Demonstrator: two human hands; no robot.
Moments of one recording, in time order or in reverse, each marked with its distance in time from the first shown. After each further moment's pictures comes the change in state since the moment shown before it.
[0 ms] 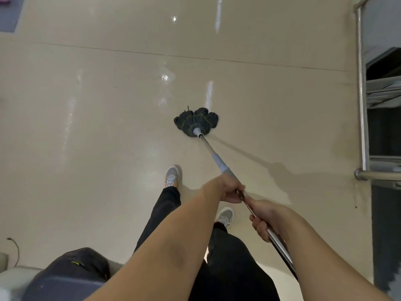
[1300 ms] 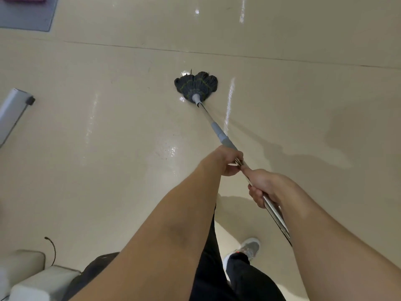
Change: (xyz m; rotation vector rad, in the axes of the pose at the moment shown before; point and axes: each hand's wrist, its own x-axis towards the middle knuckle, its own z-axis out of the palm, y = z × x) left_hand 0.018 0.063 -0.251 -0.091 0.181 0.072; right_hand 0.034 -0.208 0.158 -0.072 0.076 -0.183
